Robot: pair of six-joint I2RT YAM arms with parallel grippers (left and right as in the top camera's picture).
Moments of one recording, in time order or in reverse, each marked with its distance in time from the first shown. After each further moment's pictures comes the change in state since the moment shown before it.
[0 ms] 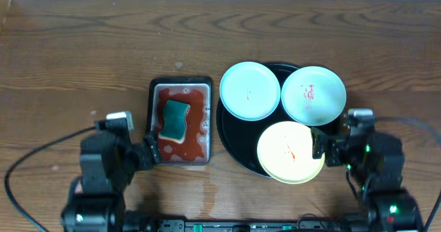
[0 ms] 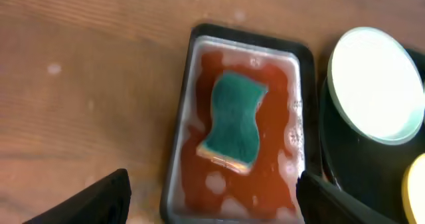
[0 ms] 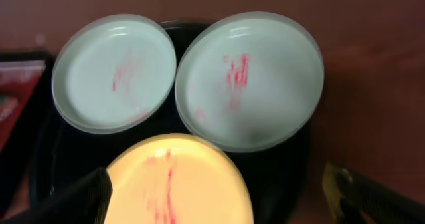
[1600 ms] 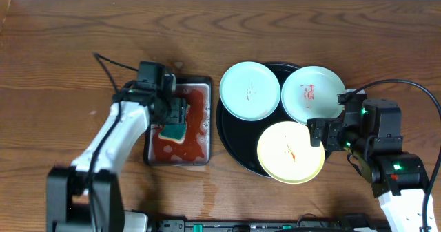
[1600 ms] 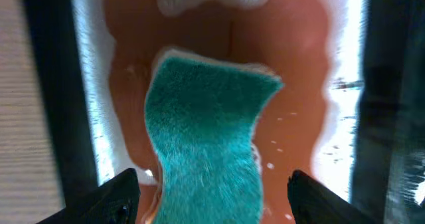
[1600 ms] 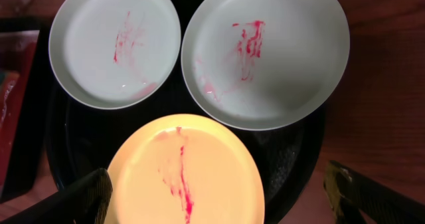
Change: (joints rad) left arm -0.132 0.972 0.225 0.209 0.026 0.086; right arm 0.000 0.282 0.216 -0.138 -0.042 -0.004
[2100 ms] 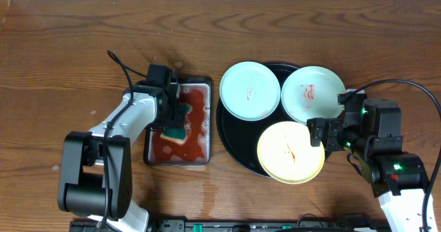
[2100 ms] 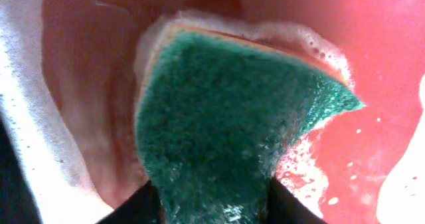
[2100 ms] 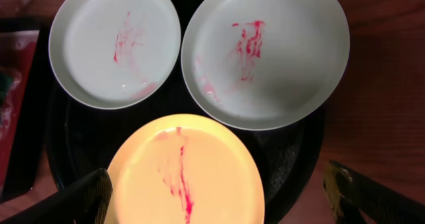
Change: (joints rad) left arm -0.002 0.161 0.008 0.026 0.005 -0.003; right arm 0.000 0.000 0.000 0.000 0.000 0.000
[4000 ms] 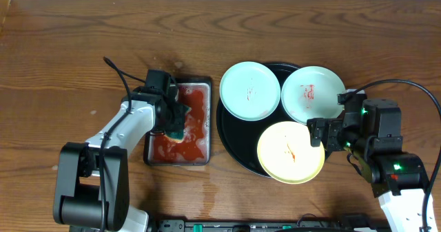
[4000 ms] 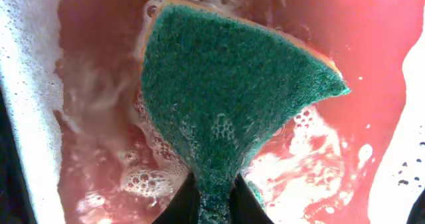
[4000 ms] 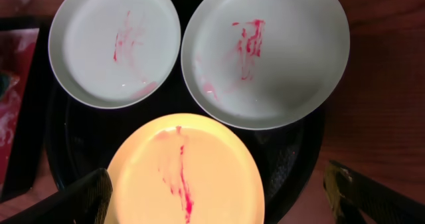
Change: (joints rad) left arm -0.003 -0.069 -0.074 0.047 0.014 -0.061; right arm 0.000 0.000 0.000 -0.003 0.000 0.000
